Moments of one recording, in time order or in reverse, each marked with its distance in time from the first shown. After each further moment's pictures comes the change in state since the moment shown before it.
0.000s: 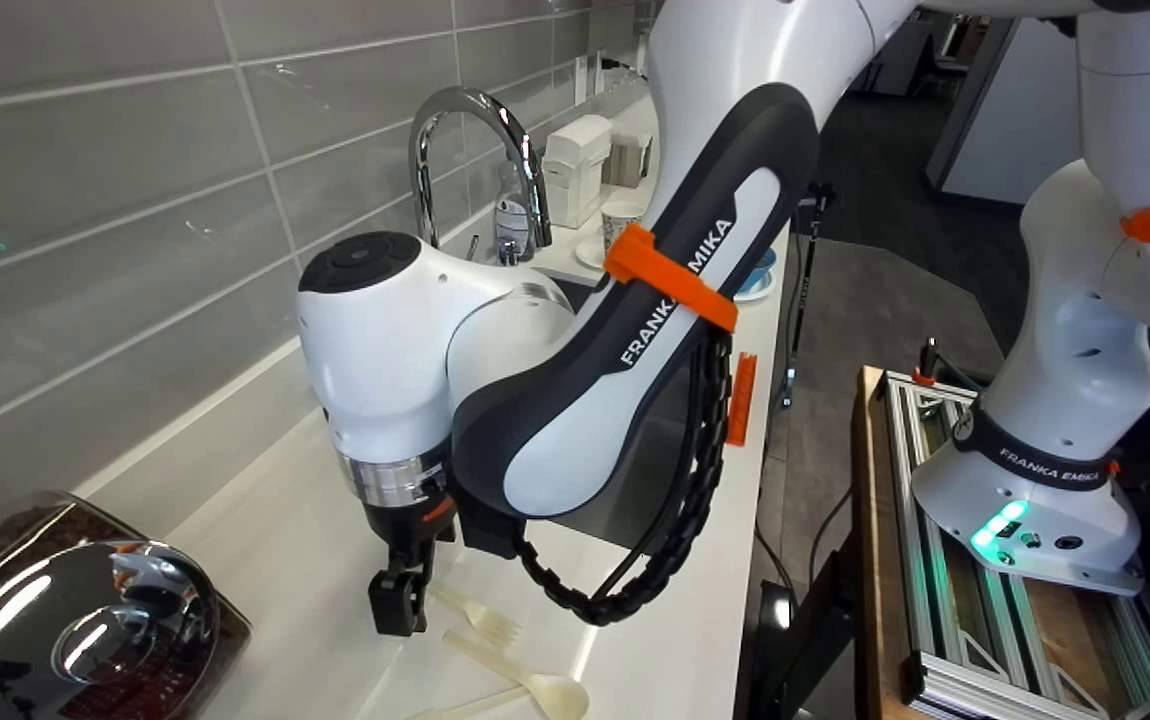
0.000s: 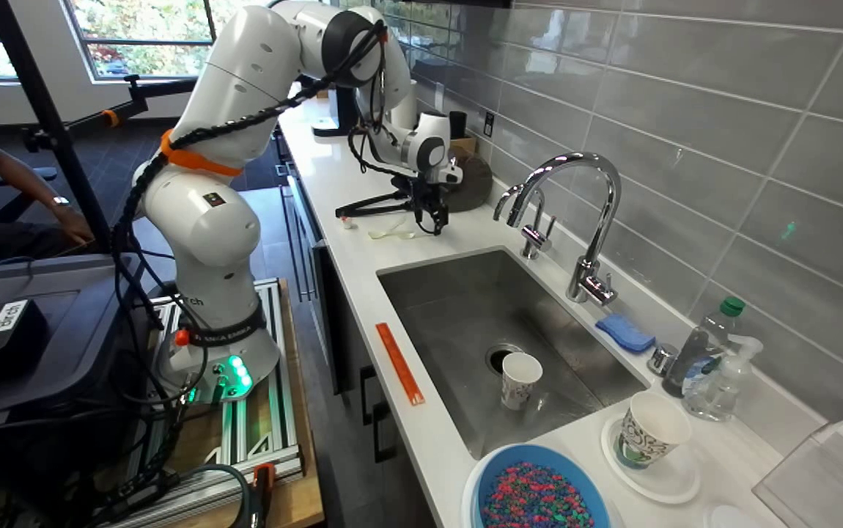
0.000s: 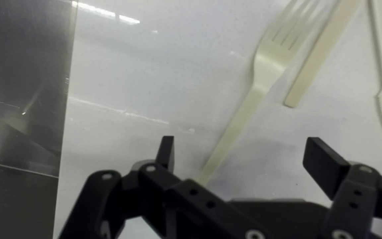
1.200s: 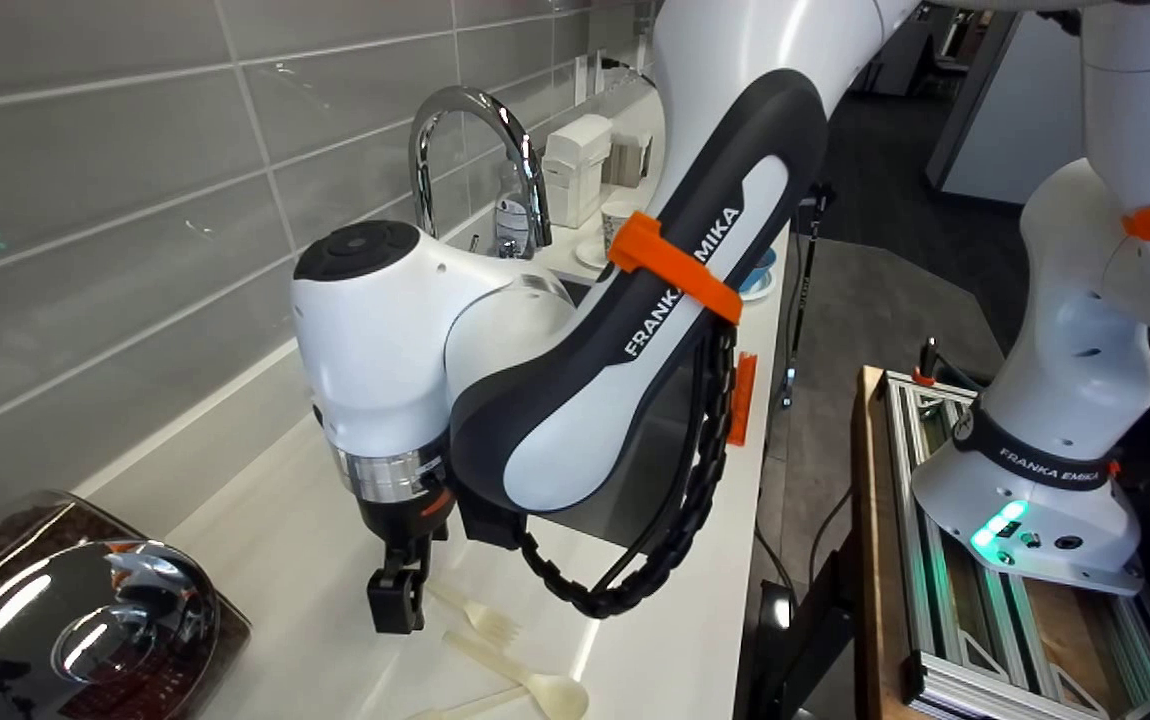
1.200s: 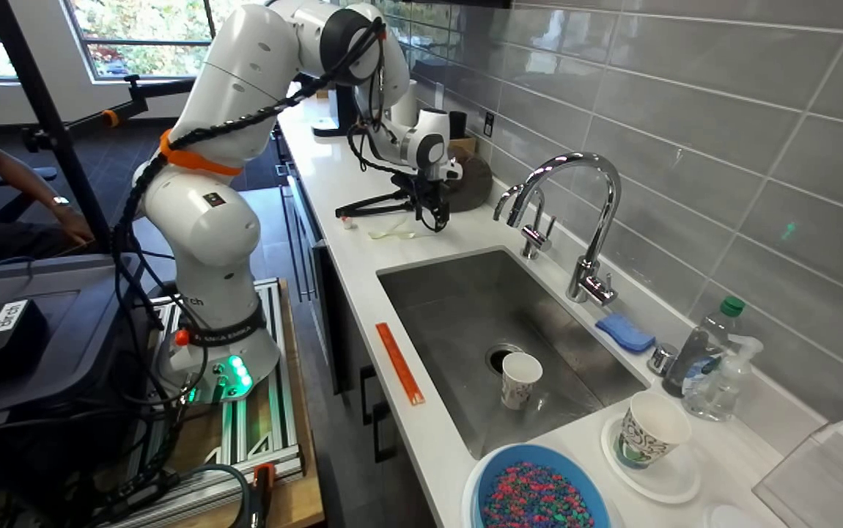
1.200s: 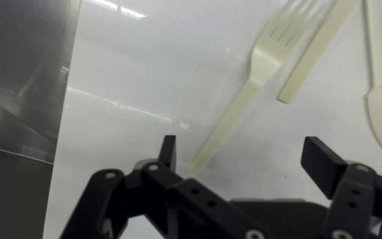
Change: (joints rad) arm 0.000 -0.013 0.004 0.000 -0.001 0.000 -0.054
